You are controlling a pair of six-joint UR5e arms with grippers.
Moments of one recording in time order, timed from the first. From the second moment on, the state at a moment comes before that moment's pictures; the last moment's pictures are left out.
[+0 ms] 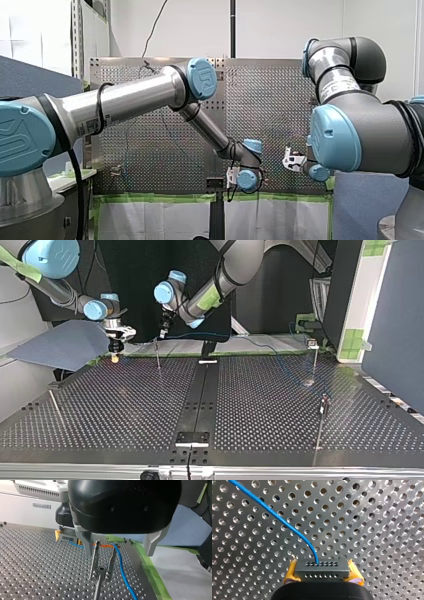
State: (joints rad) left arm -0.84 -2.79 -1.04 -2.64 -2.01 -1.62; right arm 1.65 -0.57 1.56 -1.02 1.29 1.72
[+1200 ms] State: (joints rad) left arm -0.84 -2.79 -1.05 -2.69 -2.03 -1.60; right arm 1.65 -0.57 1.58 -1.02 1.31 1.71
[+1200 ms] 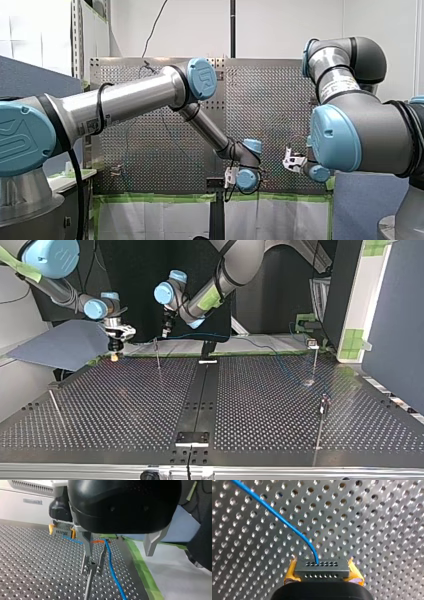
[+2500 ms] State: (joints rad) left arm -0.86 -2.57 -1.33 -2.84 -2.03 -1.63; right arm 1.65 -0.58 1.87 -1.22 1.27 1.63
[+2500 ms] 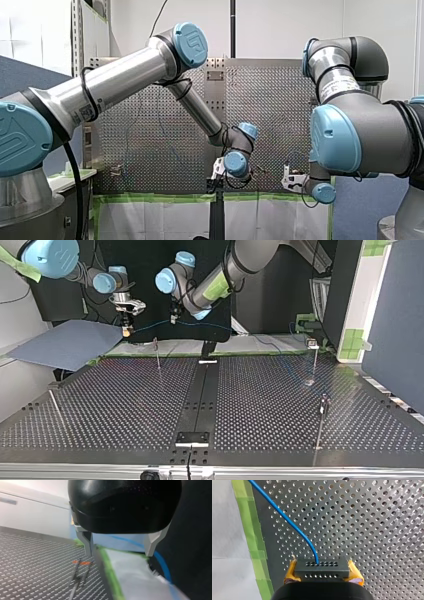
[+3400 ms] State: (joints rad) left arm -0.88 -2.57 -1.14 -3.07 -1.80 -1.85; right arm 1.65 -0.58 1.88 -1.26 1.26 1.66
